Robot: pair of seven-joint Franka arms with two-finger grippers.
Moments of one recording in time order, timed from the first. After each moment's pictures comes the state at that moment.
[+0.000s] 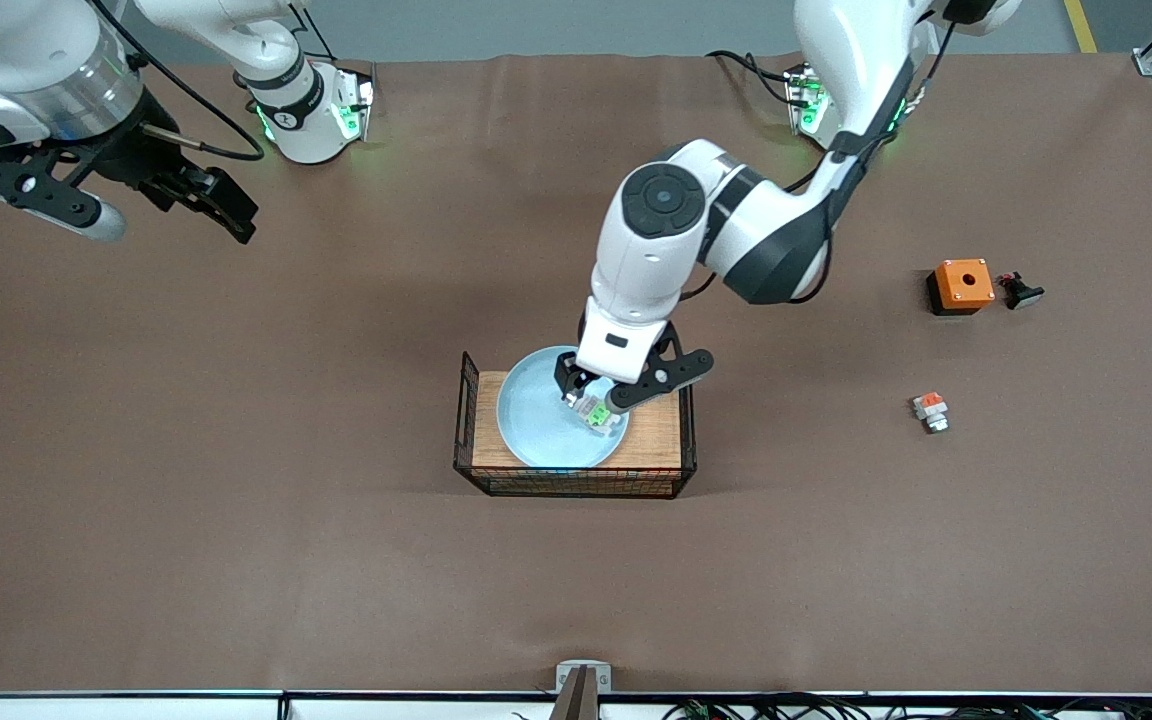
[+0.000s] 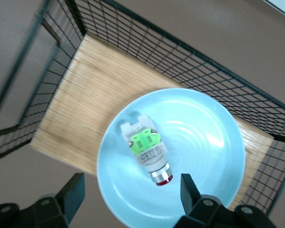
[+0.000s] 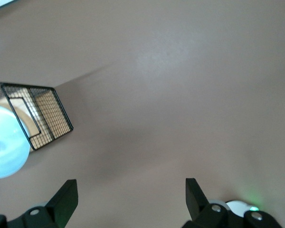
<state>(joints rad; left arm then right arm) -0.64 0.64 -0.09 -1.27 0.06 2.08 -1.20 0.21 -0.01 0.12 -1.49 -0.02 1.45 0.80</state>
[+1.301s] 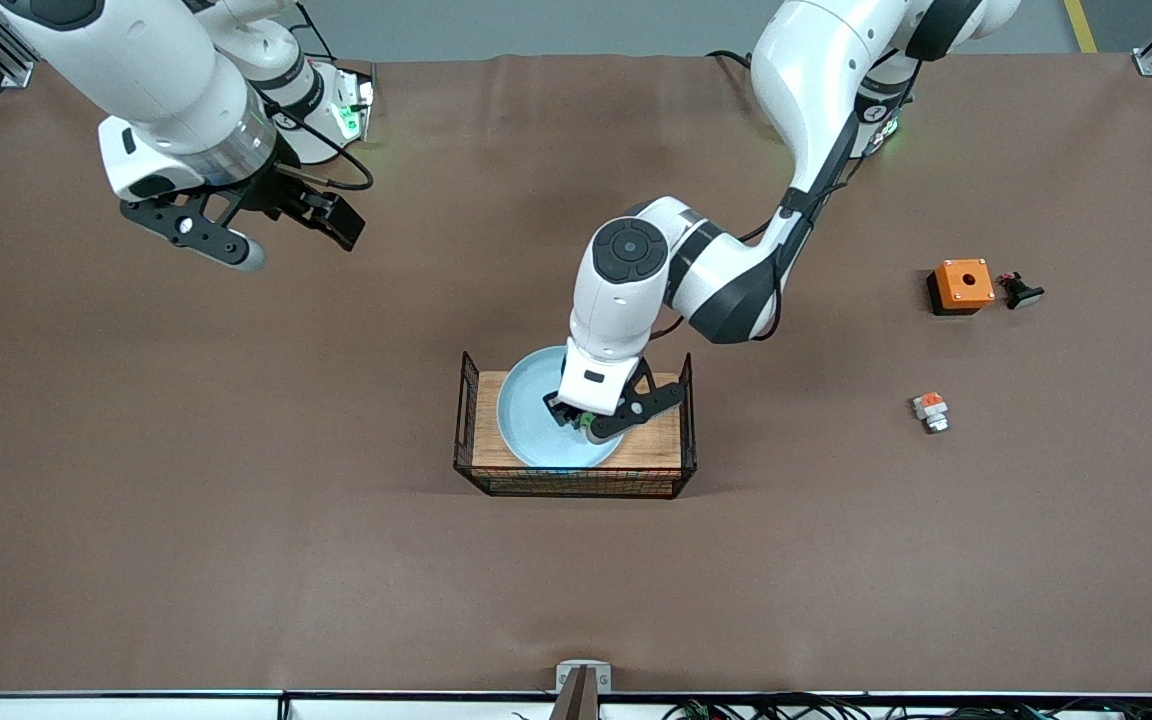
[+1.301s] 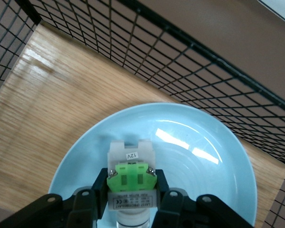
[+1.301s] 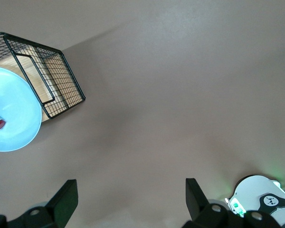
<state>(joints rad) -0.68 0.76 -0.04 -1.23 0.06 2.22 -1.22 0.32 0.07 0.12 -1.51 0.05 1.47 0.87</state>
